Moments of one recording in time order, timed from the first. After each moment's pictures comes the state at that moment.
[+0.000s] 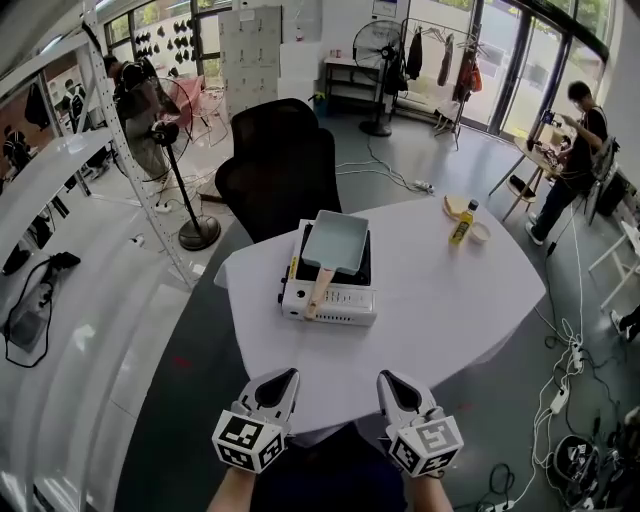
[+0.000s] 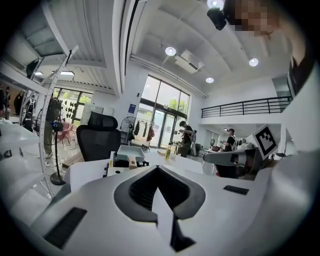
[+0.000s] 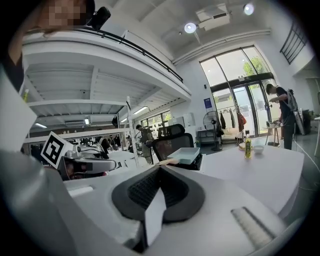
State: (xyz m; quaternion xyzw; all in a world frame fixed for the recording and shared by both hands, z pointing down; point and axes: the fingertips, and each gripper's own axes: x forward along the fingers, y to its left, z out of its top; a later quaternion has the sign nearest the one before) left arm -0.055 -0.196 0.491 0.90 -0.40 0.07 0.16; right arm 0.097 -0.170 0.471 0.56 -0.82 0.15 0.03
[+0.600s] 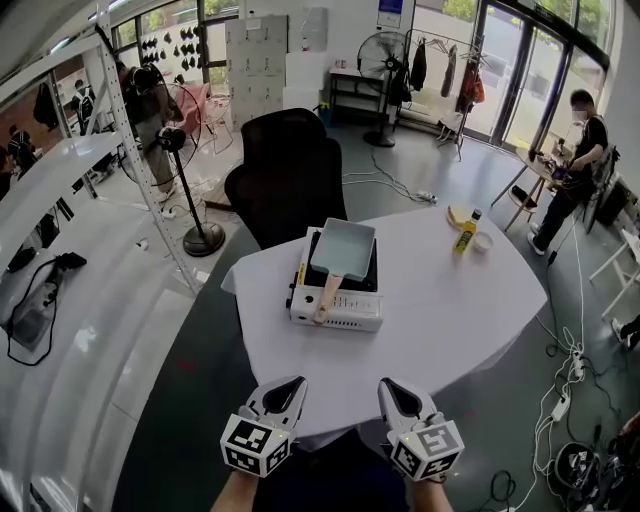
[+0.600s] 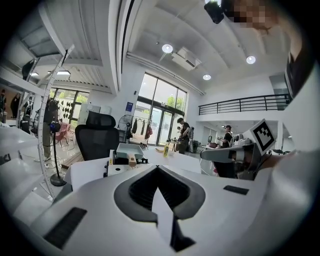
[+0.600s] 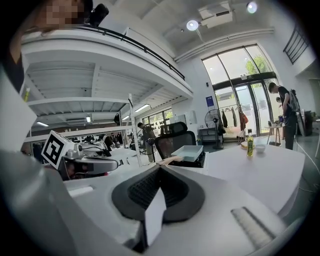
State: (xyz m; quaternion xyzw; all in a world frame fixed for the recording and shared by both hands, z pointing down) left arm -0.059 -0.185 0.496 0.91 -0.39 0.09 0.15; right arm 0.083 -0.161 0.475 0.55 -0.82 0.15 0.04
